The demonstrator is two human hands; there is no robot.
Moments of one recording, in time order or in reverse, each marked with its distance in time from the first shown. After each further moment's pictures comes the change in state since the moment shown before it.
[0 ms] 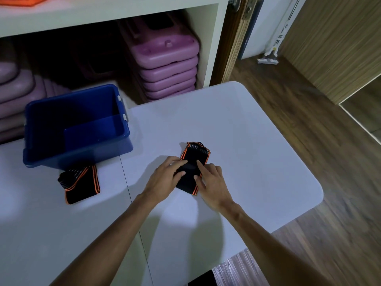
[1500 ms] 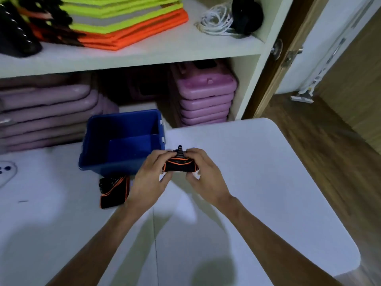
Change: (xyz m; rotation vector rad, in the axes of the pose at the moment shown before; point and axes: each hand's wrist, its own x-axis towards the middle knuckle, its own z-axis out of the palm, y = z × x) left_hand -0.026 0.024 -0.128 0.126 0.475 -0.009; right_hand 0.073 -0.122 -0.054 0.284 0.067 -0.492
